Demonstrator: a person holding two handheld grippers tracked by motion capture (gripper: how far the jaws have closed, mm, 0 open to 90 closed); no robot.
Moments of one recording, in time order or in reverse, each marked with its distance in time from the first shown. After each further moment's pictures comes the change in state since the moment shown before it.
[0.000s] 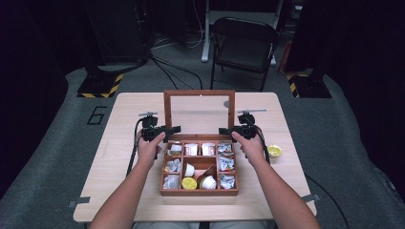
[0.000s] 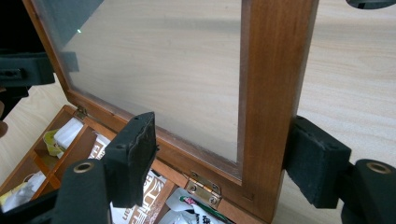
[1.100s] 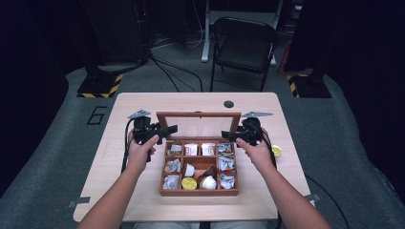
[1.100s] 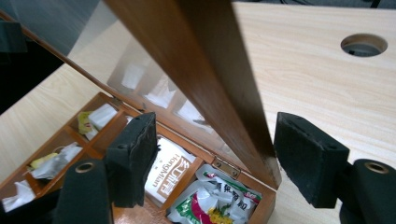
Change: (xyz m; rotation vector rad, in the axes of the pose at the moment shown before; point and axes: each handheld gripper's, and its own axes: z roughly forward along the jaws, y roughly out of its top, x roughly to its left) left arm -0.038 0.005 -0.055 -0.088 -0.056 0.171; right arm 0.029 -0.010 -0.047 -0.083 0.000 -0.161
